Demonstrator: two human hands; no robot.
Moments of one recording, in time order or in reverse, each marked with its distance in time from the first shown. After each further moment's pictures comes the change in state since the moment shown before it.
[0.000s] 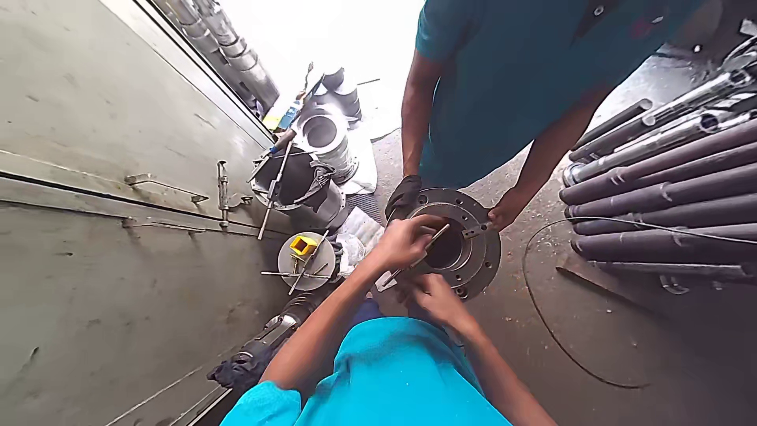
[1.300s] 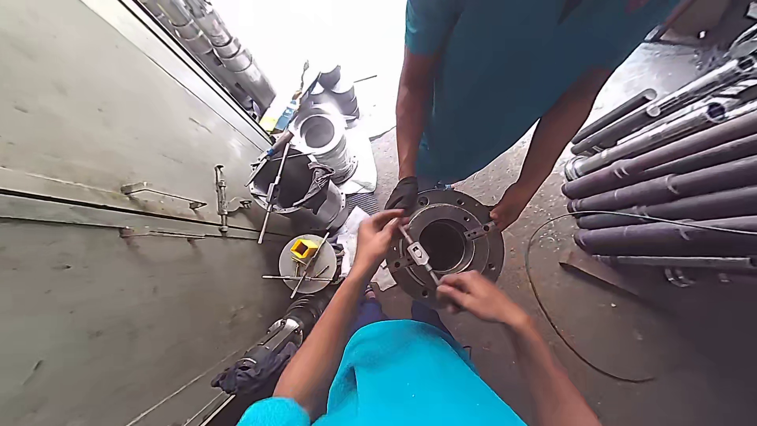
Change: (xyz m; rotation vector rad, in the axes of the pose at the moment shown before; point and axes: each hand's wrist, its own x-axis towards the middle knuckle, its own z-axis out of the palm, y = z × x) left_hand -0.011 -0.034 0.000 -0.490 0.467 -0.250; right_hand -0.015 0.015 -0.072 -0.129 -0.207 0.024
